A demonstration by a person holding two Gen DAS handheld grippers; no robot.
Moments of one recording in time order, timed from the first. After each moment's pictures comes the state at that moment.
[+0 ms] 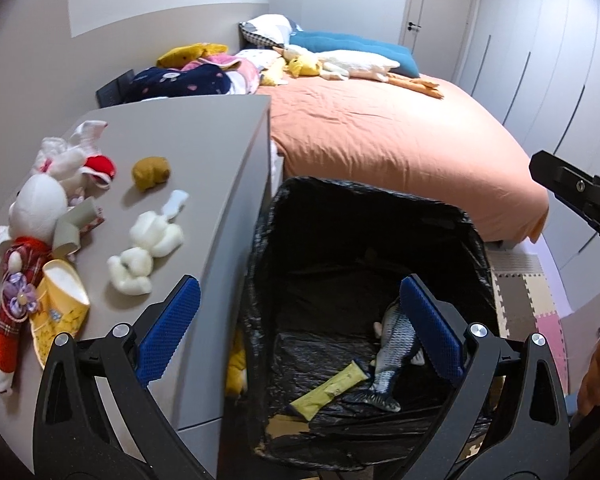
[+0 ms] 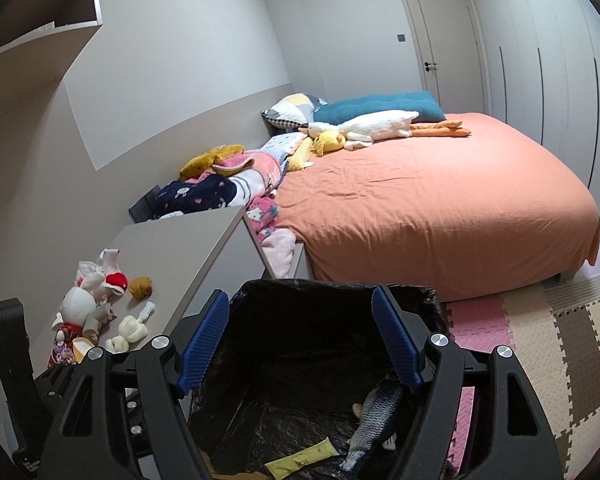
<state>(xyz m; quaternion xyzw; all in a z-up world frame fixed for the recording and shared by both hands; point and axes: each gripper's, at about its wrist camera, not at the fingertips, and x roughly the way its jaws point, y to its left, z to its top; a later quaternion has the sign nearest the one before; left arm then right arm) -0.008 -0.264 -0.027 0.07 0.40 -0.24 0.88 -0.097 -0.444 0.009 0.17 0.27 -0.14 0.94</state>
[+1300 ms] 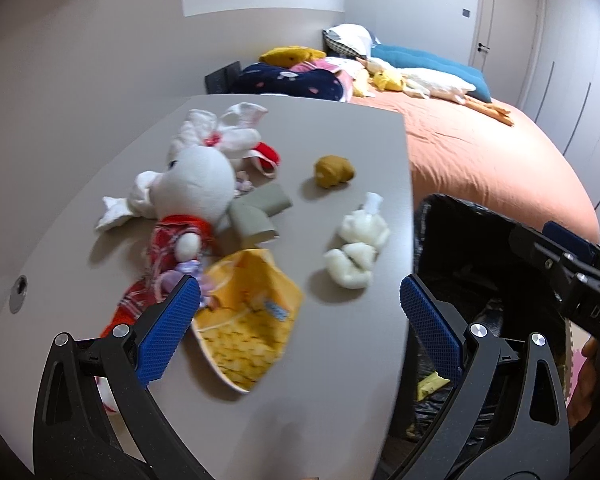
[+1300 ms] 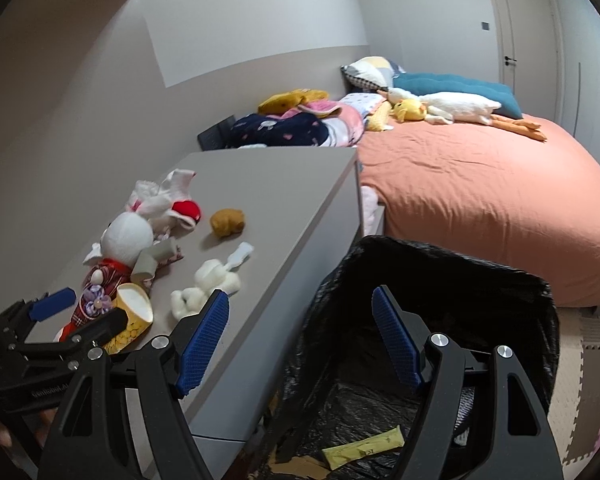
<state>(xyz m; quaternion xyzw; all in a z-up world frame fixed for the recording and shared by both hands) 0.026 -0.122 -0.012 0.06 0.39 -0.12 0.91 -0.015 -0.316 -0.021 0.11 0.34 -0.02 0.93</state>
